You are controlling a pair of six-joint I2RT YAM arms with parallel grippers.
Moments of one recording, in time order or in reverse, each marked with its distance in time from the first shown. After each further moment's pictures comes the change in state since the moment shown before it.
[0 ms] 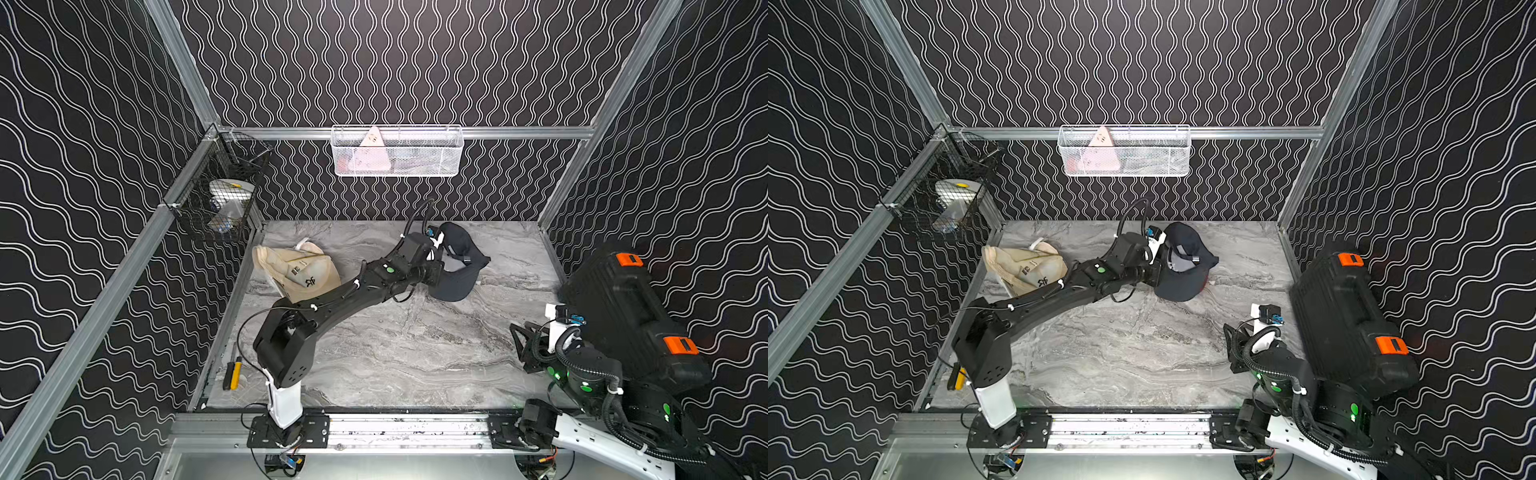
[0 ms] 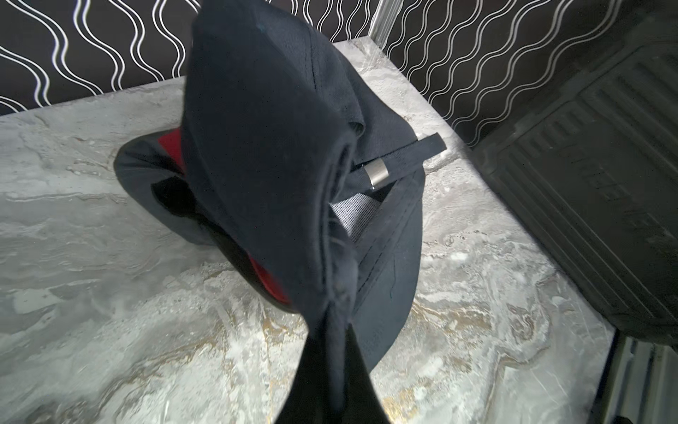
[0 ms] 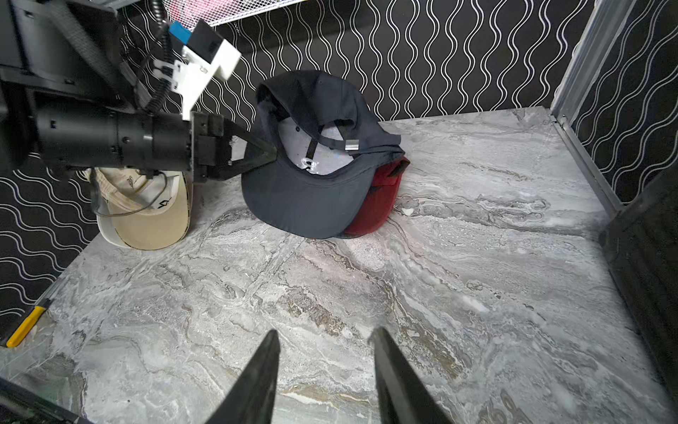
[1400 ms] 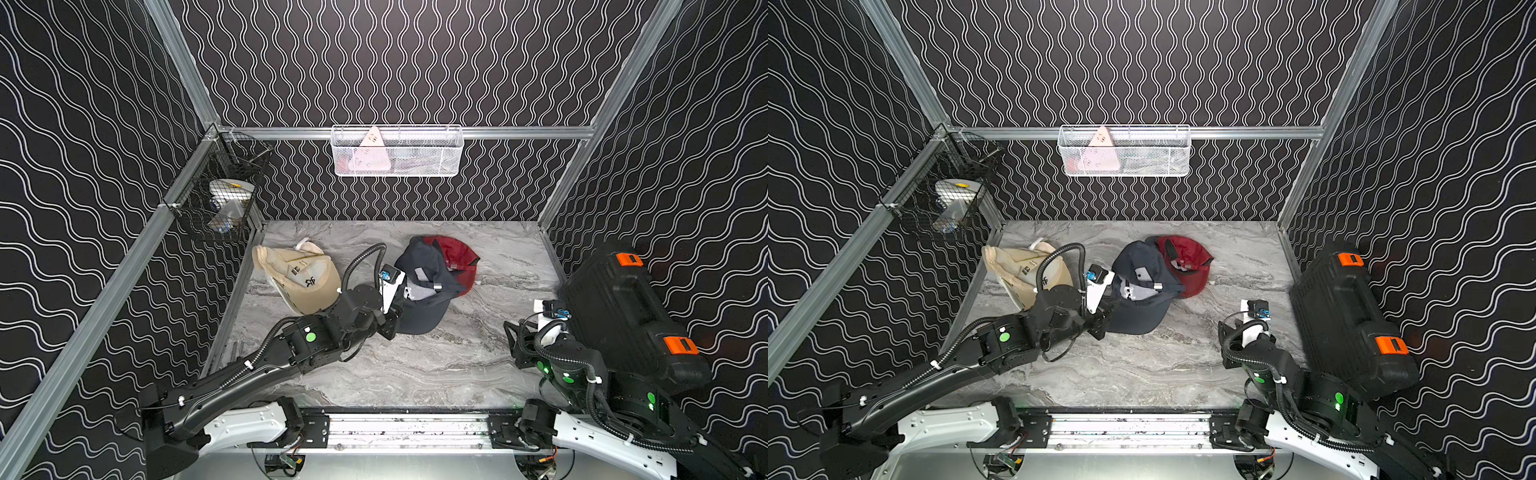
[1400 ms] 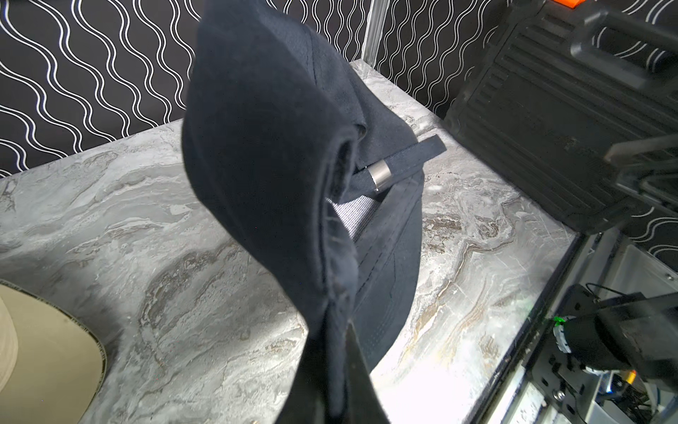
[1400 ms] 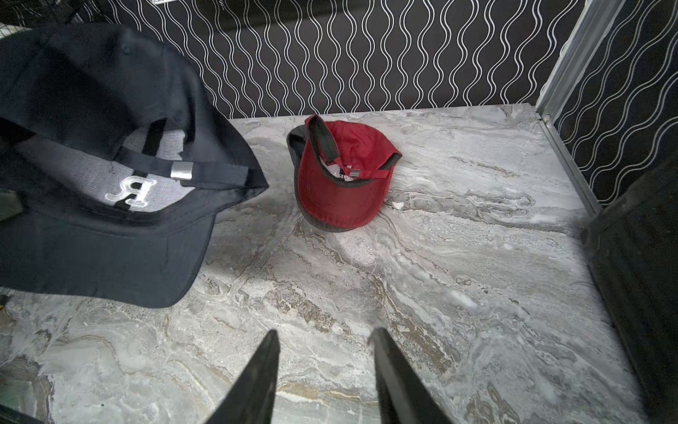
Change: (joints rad) left arm -0.209 -0.749 -0.476 -0.191 -0.272 0.038; right arm 0.000 0.108 0.014 -0.002 0.023 0.009
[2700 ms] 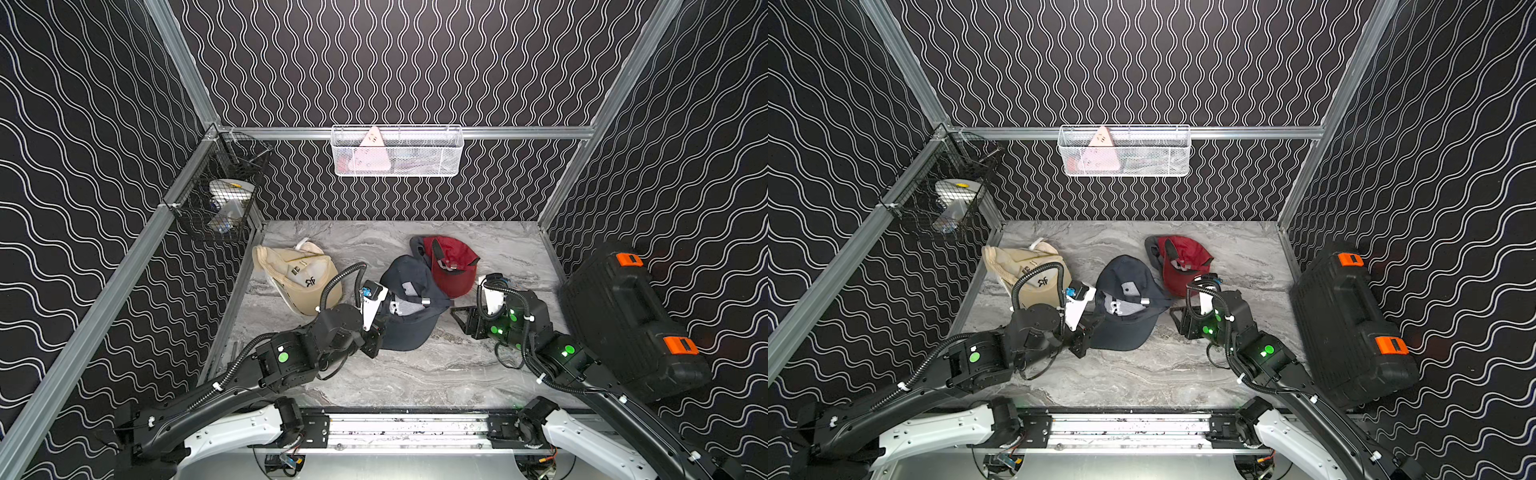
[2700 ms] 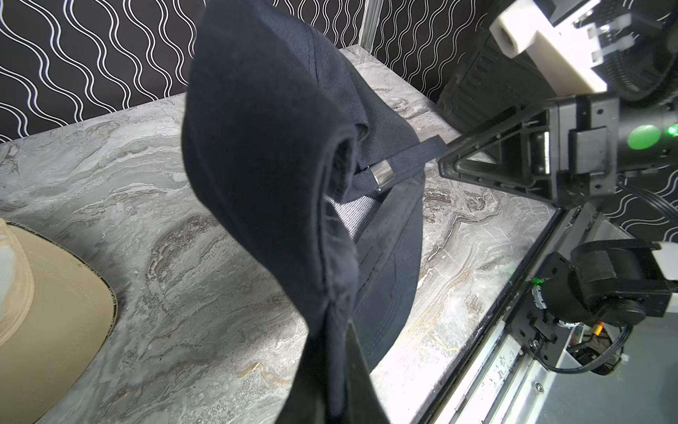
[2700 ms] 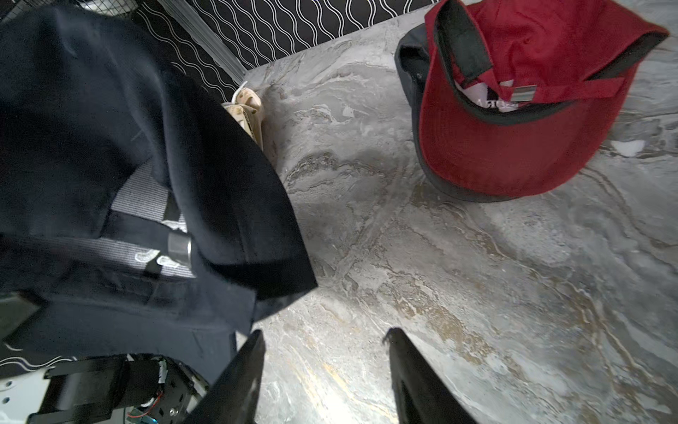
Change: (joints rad) left arm -0.056 -0.165 -0.085 -0.102 -0.022 -0.053; right arm -0.470 0.366 -0.121 0.527 -0.855 -0.014
